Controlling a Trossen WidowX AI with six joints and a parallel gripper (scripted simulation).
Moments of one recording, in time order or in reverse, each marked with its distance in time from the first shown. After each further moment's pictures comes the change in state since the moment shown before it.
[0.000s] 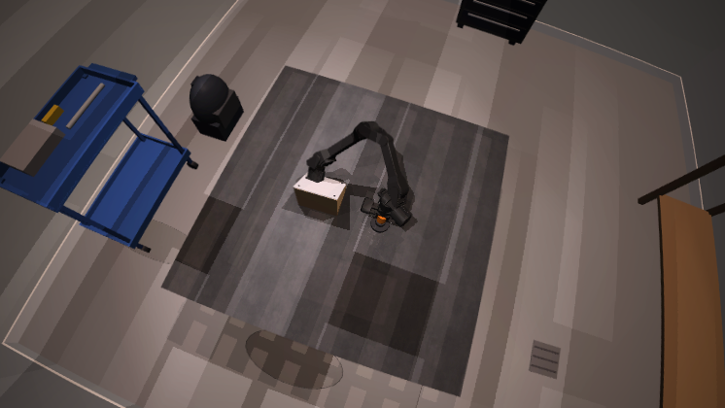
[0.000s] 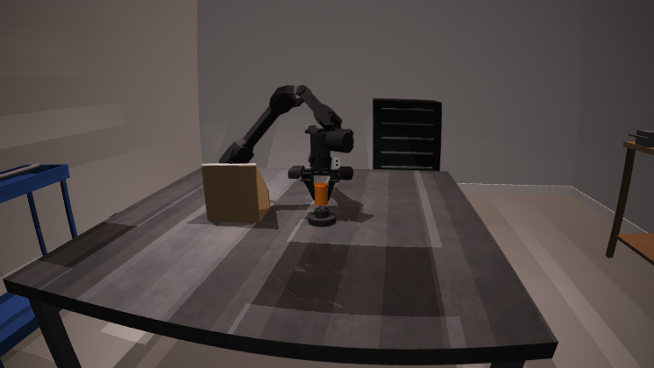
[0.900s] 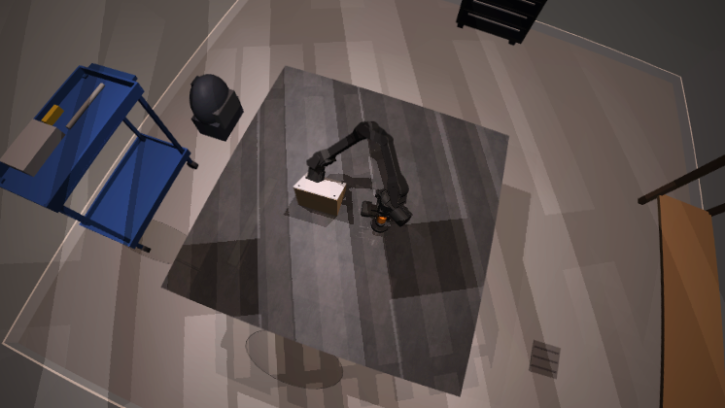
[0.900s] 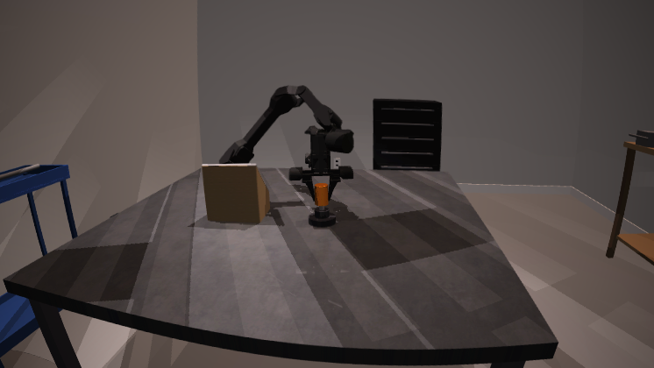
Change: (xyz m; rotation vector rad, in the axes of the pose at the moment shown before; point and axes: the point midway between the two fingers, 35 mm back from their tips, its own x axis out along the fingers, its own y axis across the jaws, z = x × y) arm 0.001 0.000 0.000 -0.205 -0.001 0.001
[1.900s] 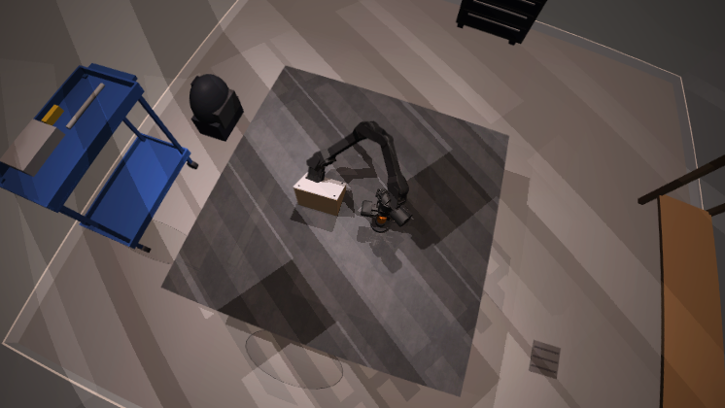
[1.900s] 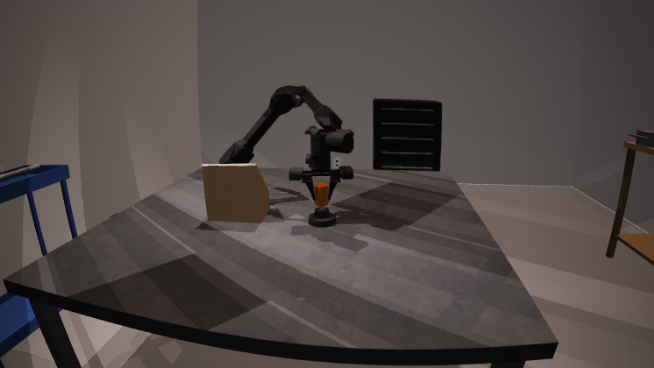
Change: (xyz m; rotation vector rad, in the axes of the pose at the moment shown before) arm 0.001 0.000 0.000 0.026 0.000 -0.001
